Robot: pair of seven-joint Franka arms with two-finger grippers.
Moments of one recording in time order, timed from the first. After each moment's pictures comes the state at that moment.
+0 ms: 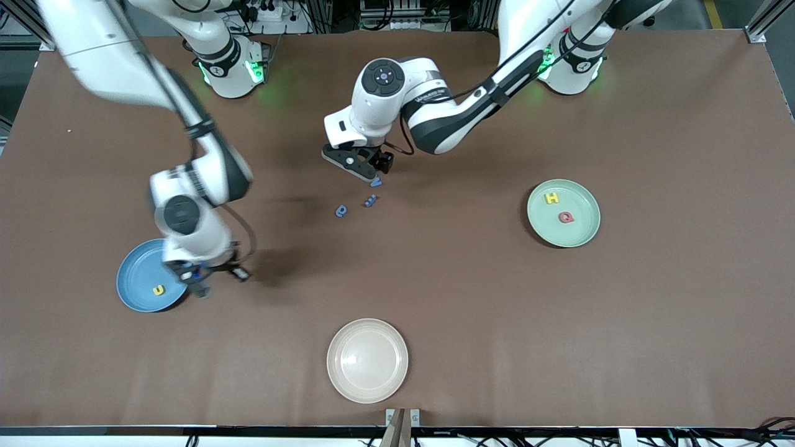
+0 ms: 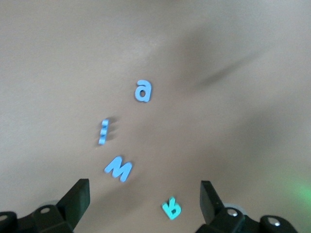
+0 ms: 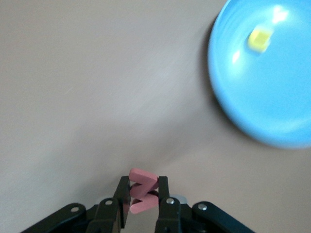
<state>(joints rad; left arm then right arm) -0.46 0.69 -0.66 -1.57 0.28 2.32 -0.67 -0.06 0.54 0.21 -1.84 -0.38 2.37 1.02</state>
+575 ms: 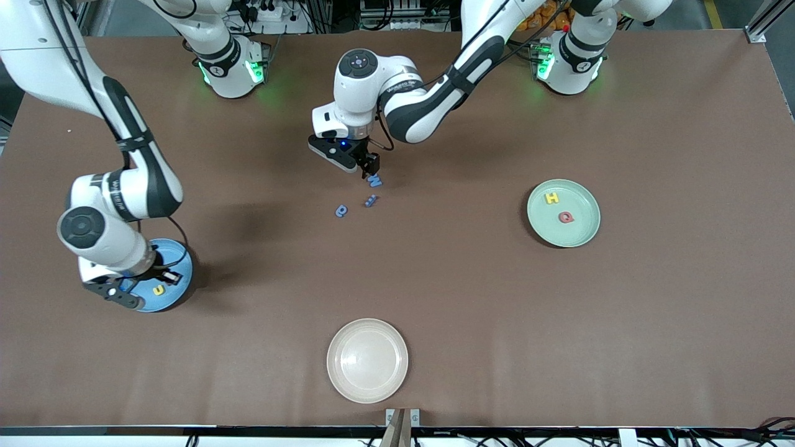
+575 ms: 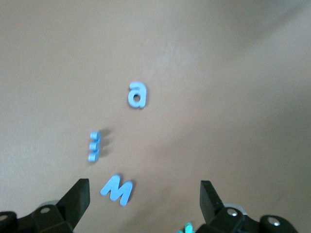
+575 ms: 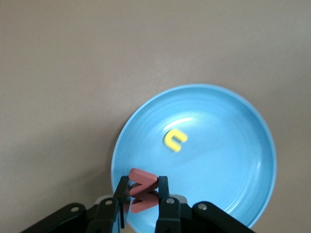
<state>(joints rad) -0.76 0.69 -0.37 -1.60 0.33 2.41 -0.71 -0.24 0.54 0.19 -1.80 -0.38 2.37 0.57</state>
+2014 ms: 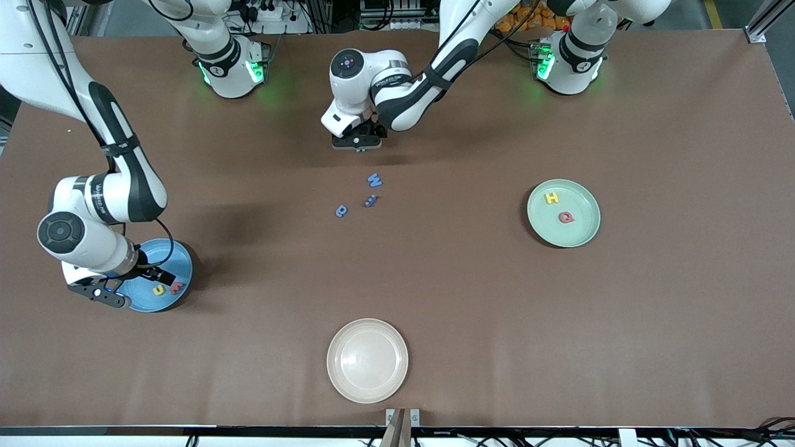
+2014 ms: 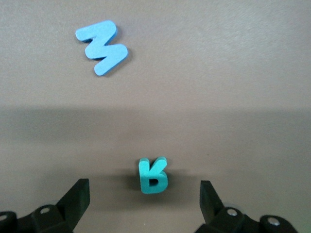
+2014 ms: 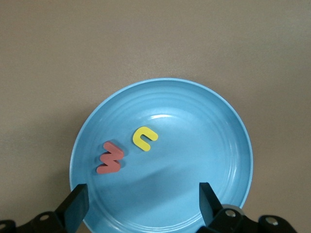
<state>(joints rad) -0.87 0.76 -0.37 -1.65 0.23 2.36 -1.34 -0.28 0.56 0.19 -1.81 -0.38 2.34 0.50</state>
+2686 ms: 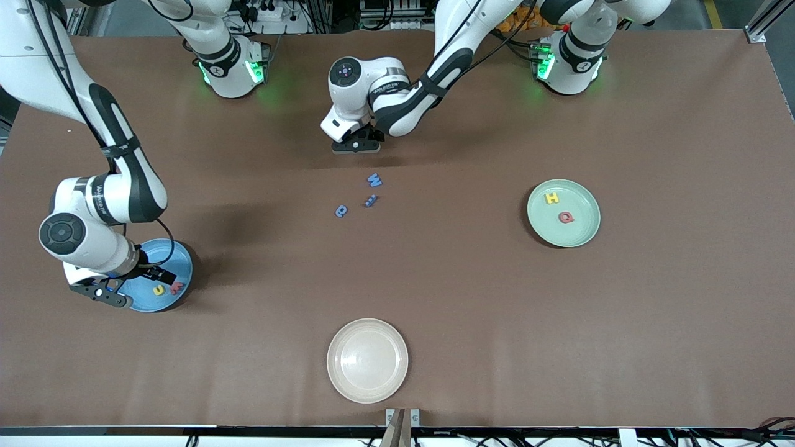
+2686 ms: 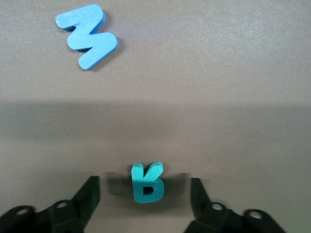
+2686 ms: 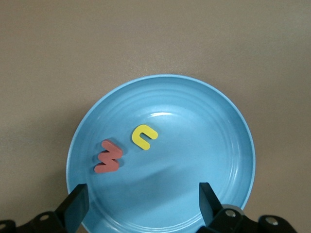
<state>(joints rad) -0.89 0.81 -0.37 -1.61 0.23 2.36 -1.34 -0.28 0.57 0.19 -1.81 -0.38 2.34 0.50</state>
